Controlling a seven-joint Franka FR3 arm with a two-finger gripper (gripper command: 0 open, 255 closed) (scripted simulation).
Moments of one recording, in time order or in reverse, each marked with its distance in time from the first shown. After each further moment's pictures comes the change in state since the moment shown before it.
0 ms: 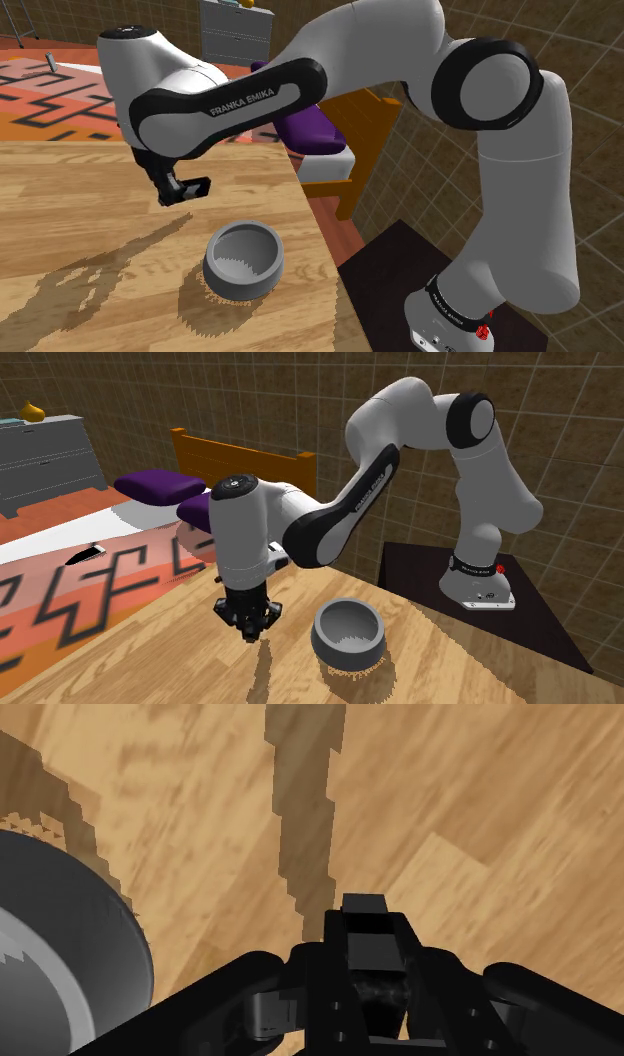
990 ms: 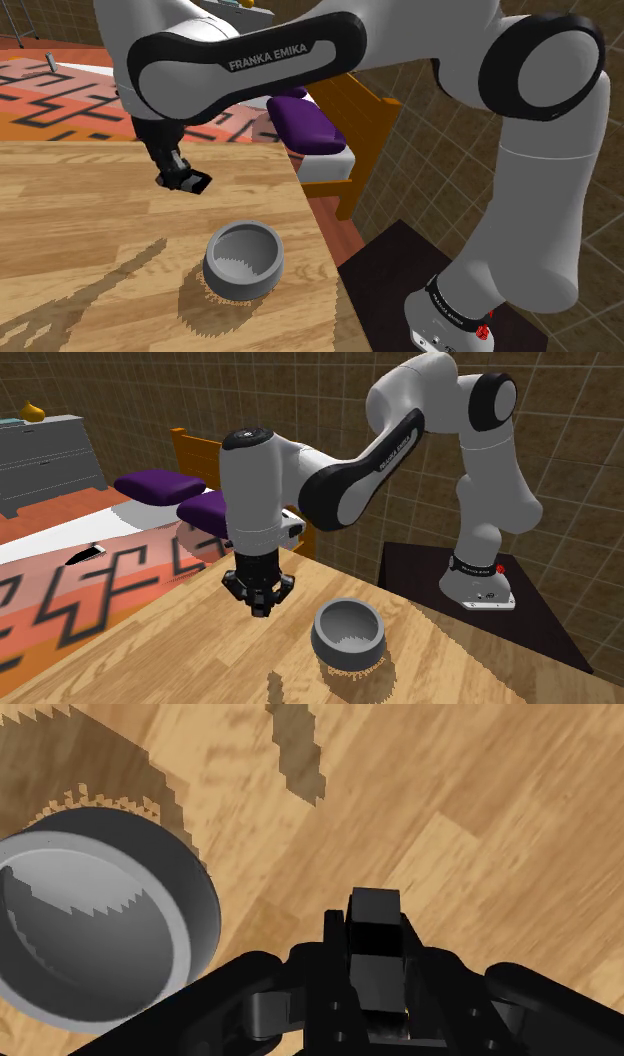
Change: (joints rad) arm -0.024 -0.149 0.035 -0.054 0.053 -0.088 -0.012
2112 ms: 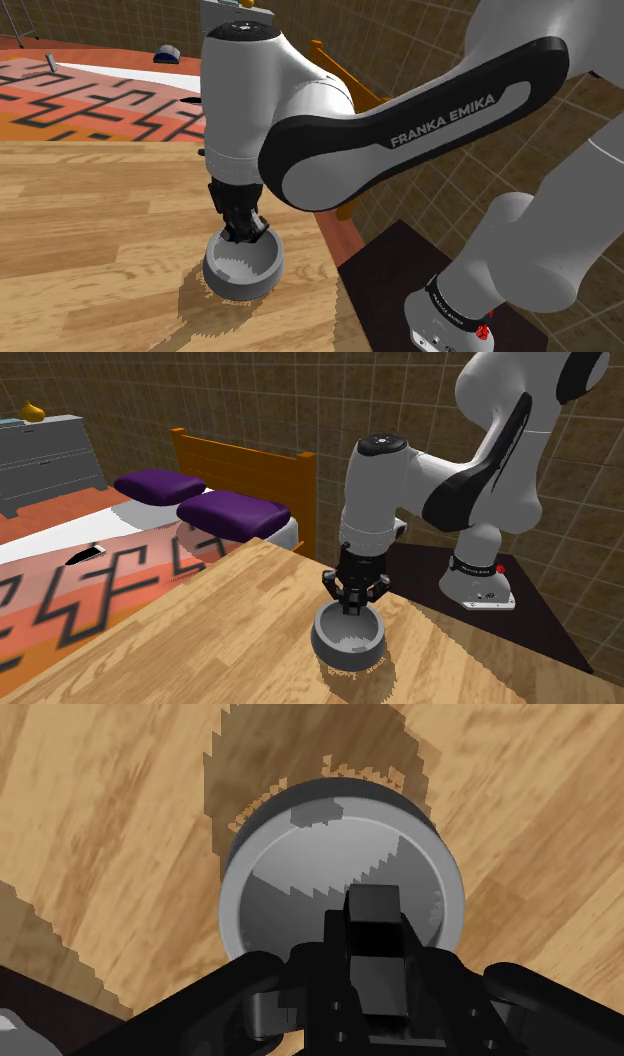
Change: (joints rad) arm -0.030 -0.516 0.090 -0.688 0.224 0.221 0.017
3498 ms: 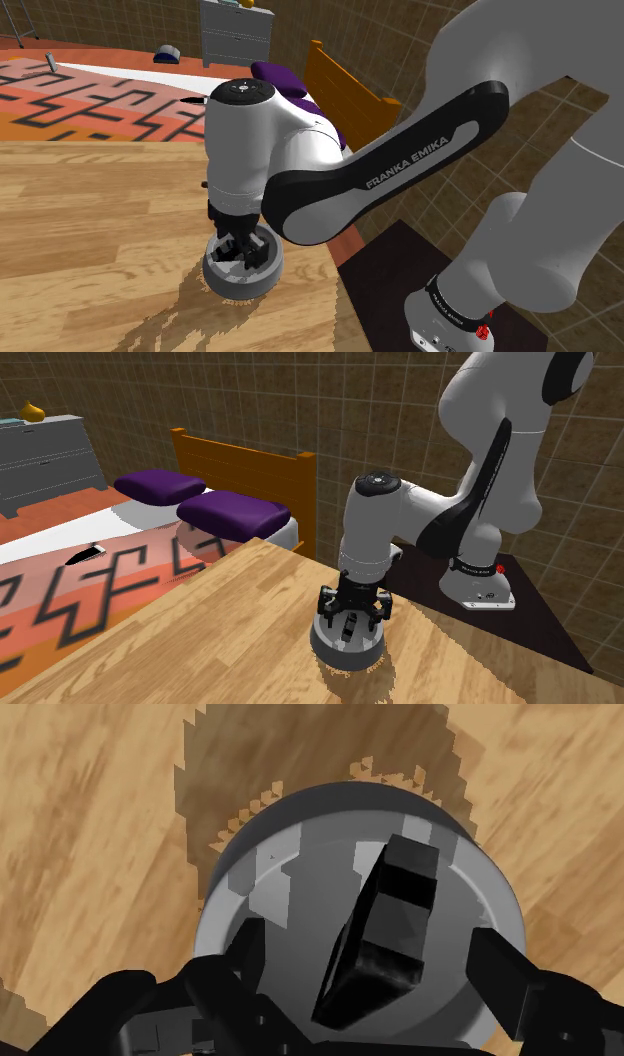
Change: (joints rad) arm 0.000 0.097 0.003 -0.065 -0.074 0.147 0.061
